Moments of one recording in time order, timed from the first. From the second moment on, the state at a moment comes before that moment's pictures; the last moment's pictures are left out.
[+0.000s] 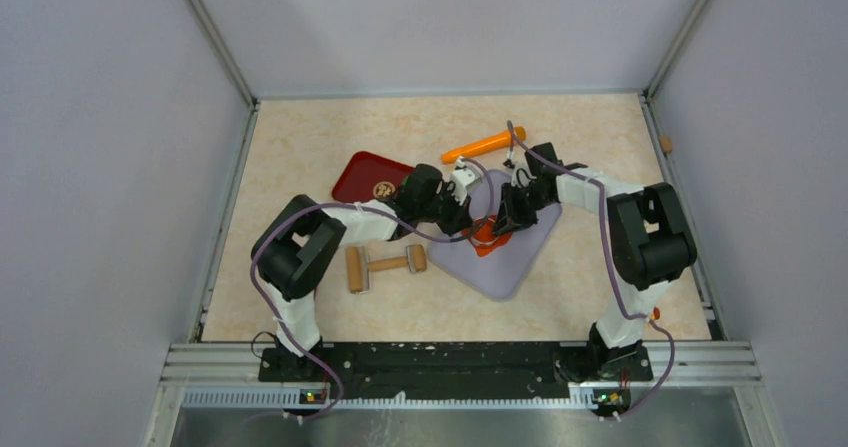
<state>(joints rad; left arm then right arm) -0.69 1.86 1.00 0.28 0.45 0.00 0.31 1.79 1.07 -0.48 -0.52 0.27</state>
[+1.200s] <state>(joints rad) -0.57 1.82 1.31 -0.27 0.56 -0.08 0.28 1.62 1.18 -0.45 -0.51 0.24</state>
